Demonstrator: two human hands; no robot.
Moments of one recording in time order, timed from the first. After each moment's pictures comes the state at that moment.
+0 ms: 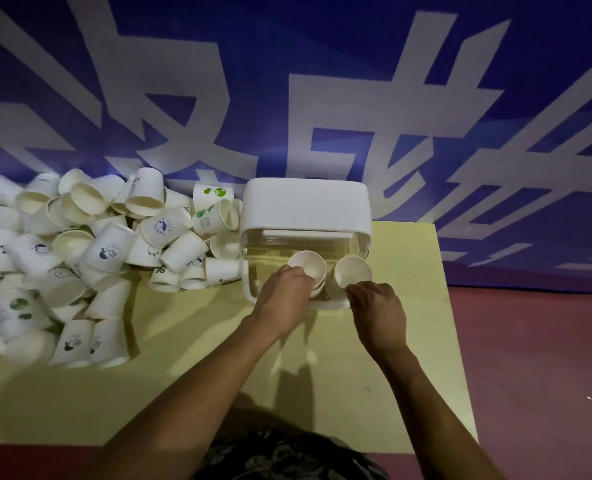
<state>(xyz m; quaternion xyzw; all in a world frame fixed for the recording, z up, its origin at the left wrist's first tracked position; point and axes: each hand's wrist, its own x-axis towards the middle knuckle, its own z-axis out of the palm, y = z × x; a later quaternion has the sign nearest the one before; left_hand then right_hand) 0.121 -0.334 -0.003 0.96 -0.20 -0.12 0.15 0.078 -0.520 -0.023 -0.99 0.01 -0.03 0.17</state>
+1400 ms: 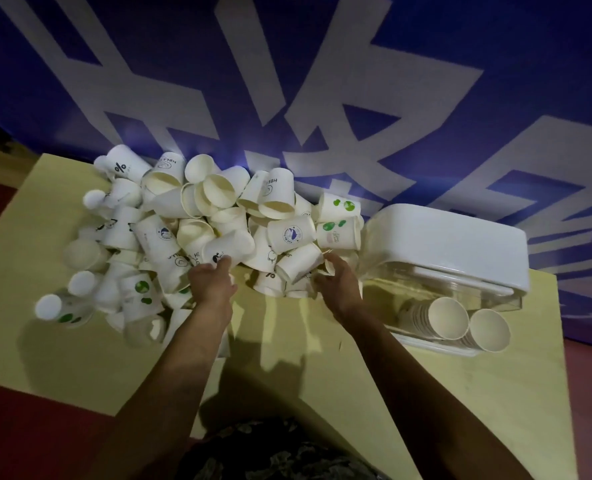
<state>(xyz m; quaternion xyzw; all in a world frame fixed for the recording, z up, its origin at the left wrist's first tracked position) 0.163 -0.021 -0.040 0.52 0.56 0.03 0.65 0.189 -0.229 -0.050 -0.84 0.11 0.21 0.50</state>
